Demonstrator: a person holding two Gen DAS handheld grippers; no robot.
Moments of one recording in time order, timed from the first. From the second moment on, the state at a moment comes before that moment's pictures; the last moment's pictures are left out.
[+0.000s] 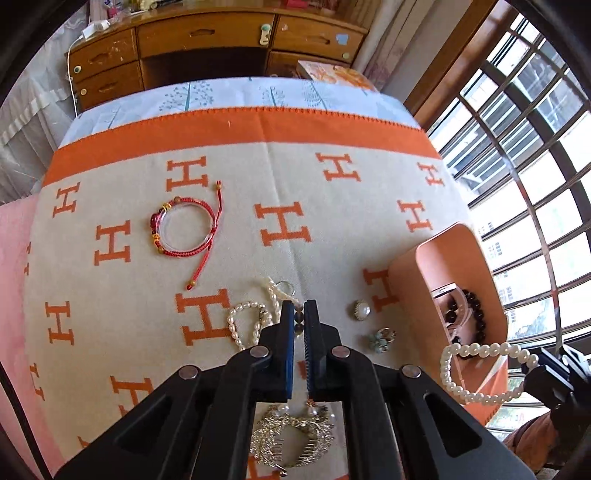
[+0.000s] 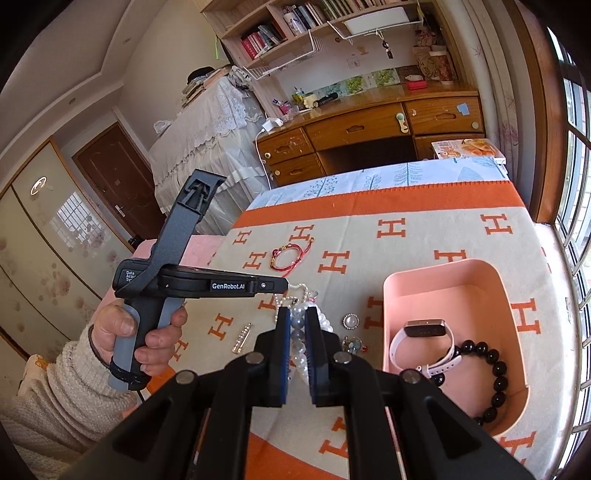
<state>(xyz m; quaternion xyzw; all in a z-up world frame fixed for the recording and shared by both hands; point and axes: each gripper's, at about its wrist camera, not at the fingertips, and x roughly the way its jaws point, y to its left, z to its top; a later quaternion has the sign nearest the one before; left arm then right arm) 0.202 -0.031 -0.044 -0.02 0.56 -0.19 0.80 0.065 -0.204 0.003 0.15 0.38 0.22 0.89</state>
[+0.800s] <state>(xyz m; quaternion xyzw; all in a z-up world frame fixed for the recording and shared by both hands) 0.134 -0.141 0.159 -0.02 0.37 -0.34 0.87 0.042 -0.290 0.033 0.19 0.31 0.09 0.93</state>
